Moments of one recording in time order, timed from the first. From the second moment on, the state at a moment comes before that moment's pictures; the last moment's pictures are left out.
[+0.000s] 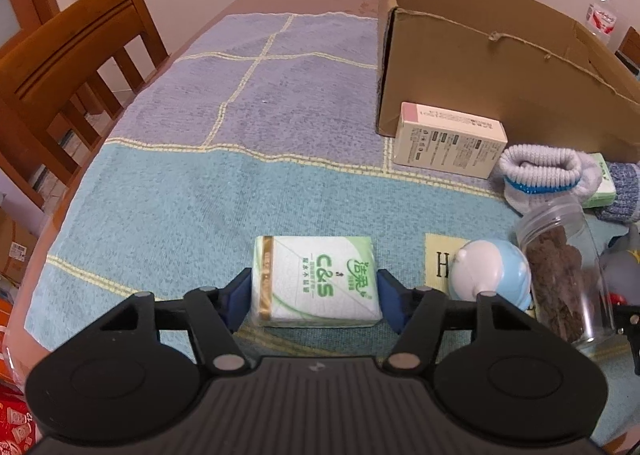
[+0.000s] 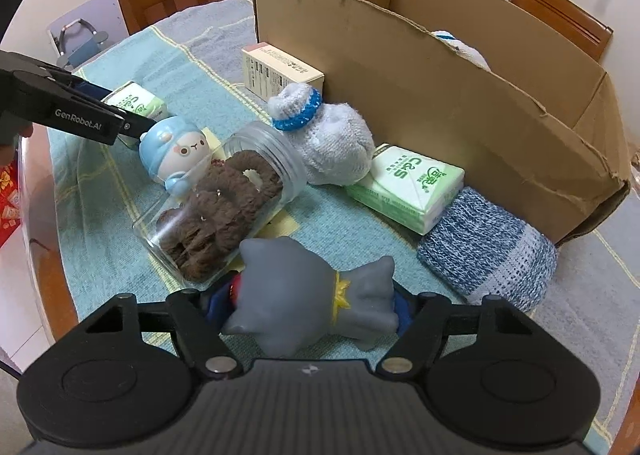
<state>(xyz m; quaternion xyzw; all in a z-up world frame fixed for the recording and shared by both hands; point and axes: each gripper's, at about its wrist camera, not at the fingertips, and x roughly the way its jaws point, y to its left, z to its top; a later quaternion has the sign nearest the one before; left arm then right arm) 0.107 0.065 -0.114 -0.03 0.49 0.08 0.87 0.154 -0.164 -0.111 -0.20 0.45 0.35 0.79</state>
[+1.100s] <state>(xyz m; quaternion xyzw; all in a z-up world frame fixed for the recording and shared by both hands) 0.165 0.003 0.035 0.05 0.44 -0.15 0.88 0.193 -0.198 0.021 -0.12 0.43 0.30 0.84</state>
